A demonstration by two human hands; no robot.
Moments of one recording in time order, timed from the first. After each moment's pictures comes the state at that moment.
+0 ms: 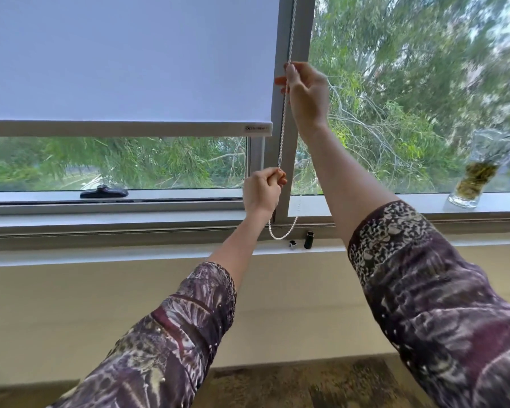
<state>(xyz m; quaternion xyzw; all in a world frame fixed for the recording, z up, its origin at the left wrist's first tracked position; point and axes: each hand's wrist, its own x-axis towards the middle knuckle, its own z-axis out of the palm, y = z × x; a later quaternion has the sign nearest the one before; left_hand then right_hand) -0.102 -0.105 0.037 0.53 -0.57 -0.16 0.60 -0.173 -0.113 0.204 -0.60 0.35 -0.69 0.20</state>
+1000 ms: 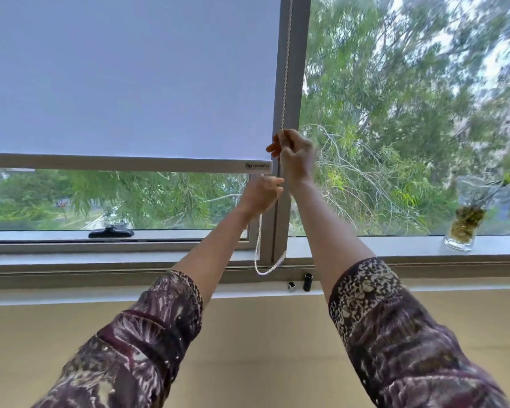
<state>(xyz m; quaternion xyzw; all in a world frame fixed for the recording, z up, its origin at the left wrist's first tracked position) -0.084 -0.081 0.142 0.52 -0.69 -0.18 0.47 -0.171 -0.101 0.196 -0.61 0.32 -0.70 0.19</state>
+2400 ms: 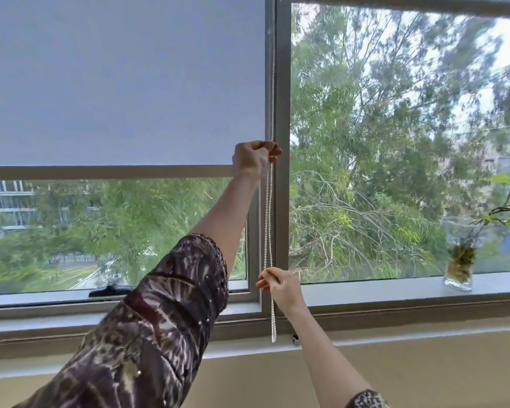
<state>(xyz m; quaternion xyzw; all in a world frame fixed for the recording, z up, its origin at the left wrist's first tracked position) -0.093 -0.064 0.311 0.41 -0.52 -0.28 0.69 -0.176 -0.067 0.050 -0.67 0.44 -0.52 0.29</state>
